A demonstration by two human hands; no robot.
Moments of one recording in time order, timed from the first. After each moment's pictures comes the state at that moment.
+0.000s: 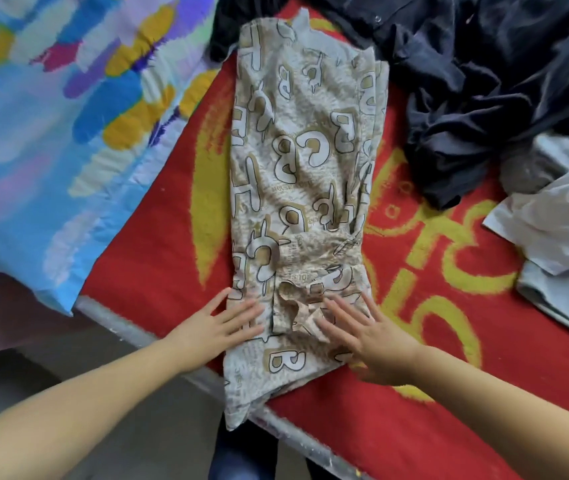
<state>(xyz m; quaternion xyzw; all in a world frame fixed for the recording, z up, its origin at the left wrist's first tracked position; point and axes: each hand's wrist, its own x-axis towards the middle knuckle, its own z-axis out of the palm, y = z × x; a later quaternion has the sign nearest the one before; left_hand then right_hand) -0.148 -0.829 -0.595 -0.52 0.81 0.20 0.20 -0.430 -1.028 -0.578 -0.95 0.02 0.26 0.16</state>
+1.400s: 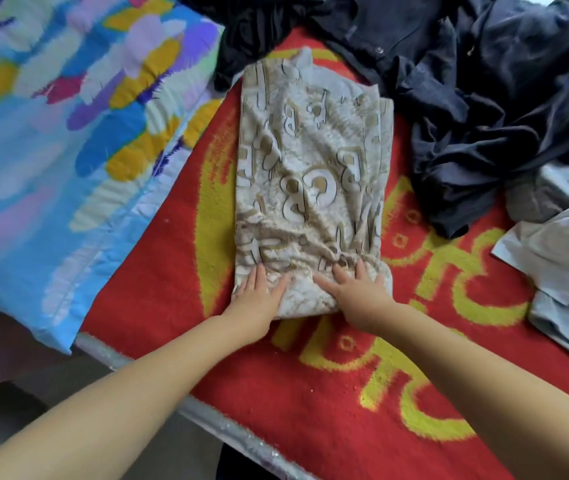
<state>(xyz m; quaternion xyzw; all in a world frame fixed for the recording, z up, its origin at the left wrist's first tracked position) -0.158 -0.948 -0.579 -0.72 0.54 0.40 0.18 -0.310 -1.082 -0.565 -0.85 0.25 0.43 0.16</state>
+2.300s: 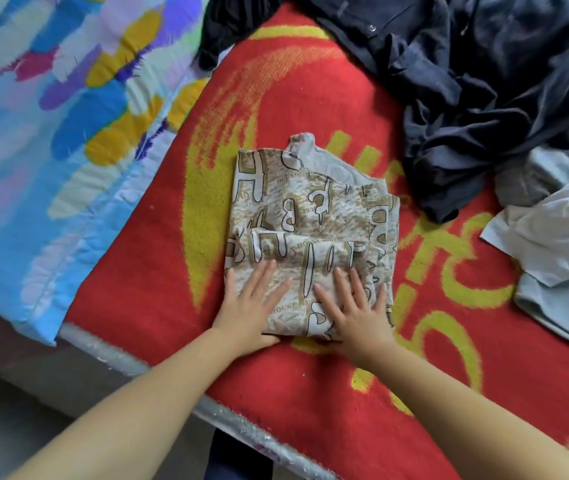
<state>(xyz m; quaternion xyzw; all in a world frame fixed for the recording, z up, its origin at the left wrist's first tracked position) -0.177 -0.916 -0.614 -0.70 0.64 0.25 0.19 -0.373 -1.029 -0.597 -0.89 0.28 0.34 0.11</state>
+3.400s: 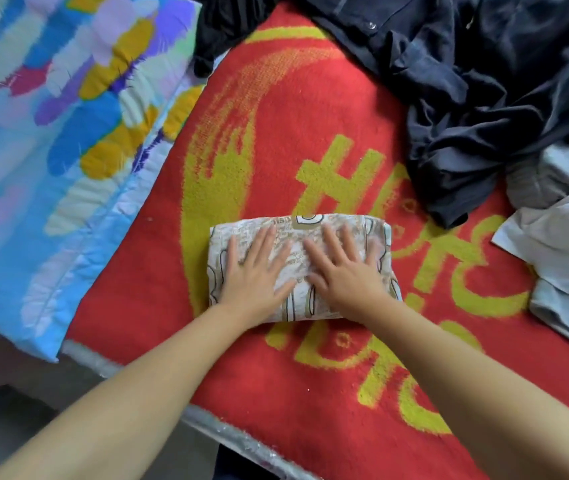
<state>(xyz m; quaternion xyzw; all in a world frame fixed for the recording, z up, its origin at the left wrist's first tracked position) -0.152 -0.973 -0.607 -0.77 0.59 0.20 0.11 -0.311 -1.089 -0.597 -0.91 0.32 0.23 0.16</state>
